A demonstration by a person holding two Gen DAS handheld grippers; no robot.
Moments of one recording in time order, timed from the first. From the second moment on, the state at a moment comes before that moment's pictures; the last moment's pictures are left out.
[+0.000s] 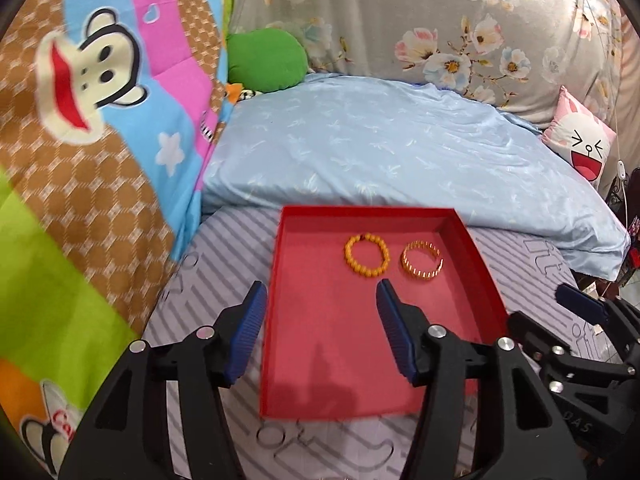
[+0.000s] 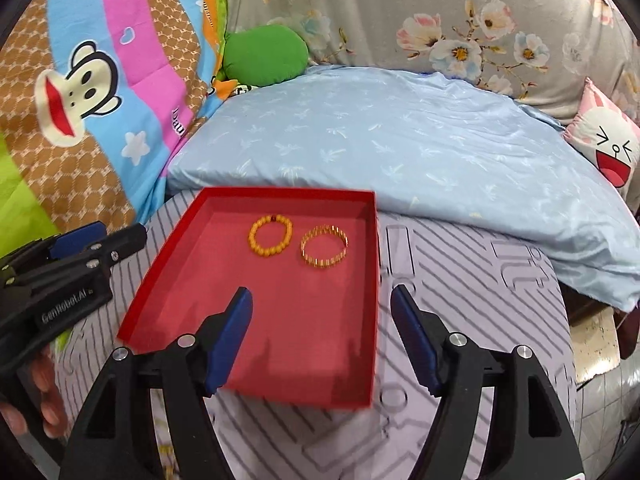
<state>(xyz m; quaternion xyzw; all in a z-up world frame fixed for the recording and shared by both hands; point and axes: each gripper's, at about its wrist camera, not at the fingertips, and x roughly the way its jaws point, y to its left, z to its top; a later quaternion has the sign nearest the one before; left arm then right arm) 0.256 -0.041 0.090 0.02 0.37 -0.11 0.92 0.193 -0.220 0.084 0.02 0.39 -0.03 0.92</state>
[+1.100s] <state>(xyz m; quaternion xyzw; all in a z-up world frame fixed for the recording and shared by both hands) 0.131 -0.012 -0.023 -0.02 0.48 -0.09 0.87 0.031 -0.194 -0.010 0.05 0.47 -0.03 0.88</state>
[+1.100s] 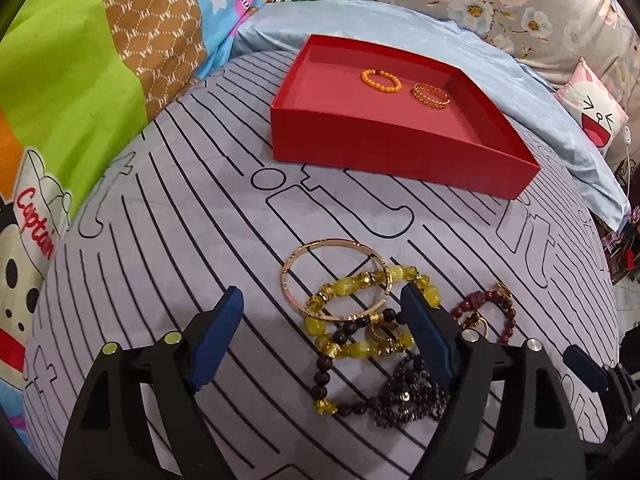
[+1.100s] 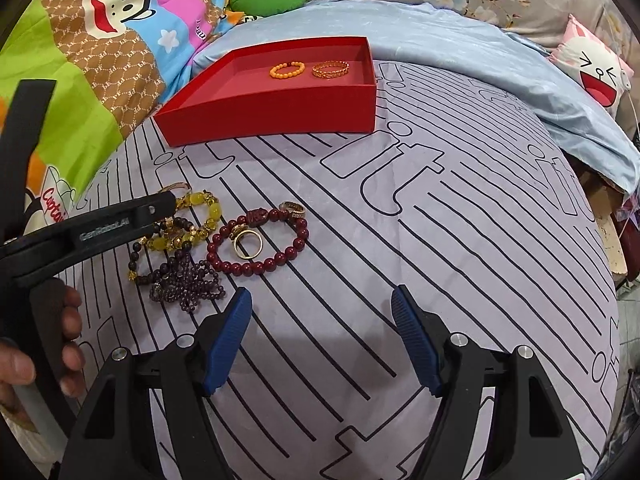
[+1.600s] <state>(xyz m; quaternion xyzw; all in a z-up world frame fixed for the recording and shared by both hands) 0.137 -0.022 -0.028 -0.01 0.47 -0.11 0.87 0.035 -0.193 -0.015 0.05 0.48 -0.03 0.88</state>
